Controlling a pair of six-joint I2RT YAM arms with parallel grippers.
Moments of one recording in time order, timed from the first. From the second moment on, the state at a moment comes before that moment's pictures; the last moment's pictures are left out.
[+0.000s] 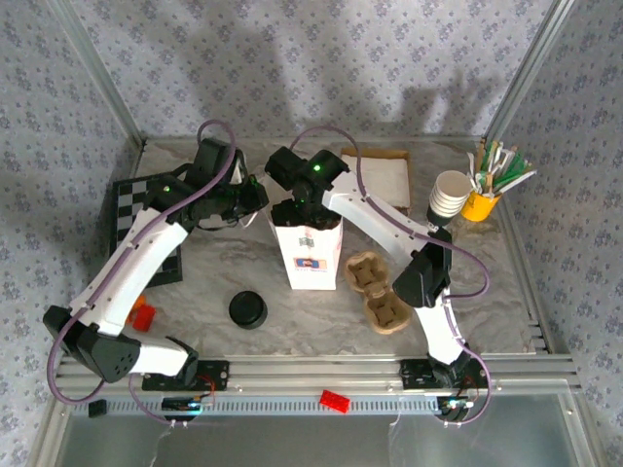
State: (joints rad) left arm -0.55 1.35 1.55 -1.00 0.09 -0.81; right arm 0.86 2.08 2.25 -1.46 0.12 0.52
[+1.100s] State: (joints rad) left arm -0.55 1.36 1.57 -1.01 0.08 -0.80; right arm 0.86 2.06 2.28 -1.47 0.12 0.52
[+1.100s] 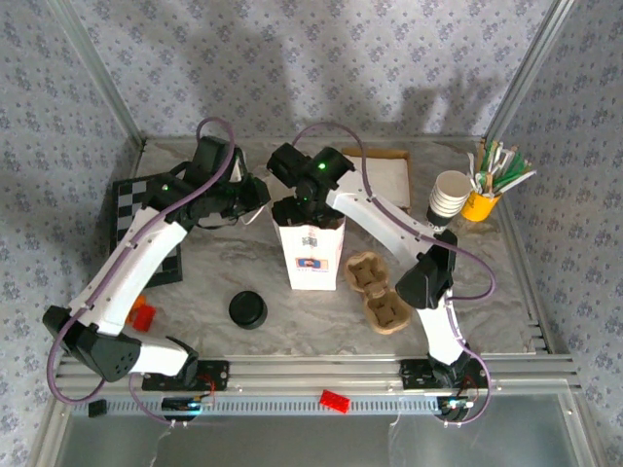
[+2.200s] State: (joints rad) left arm -0.55 1.36 1.66 -1.03 0.08 -0.76; right arm 0.83 1.93 2.48 -1.53 0.07 0.50
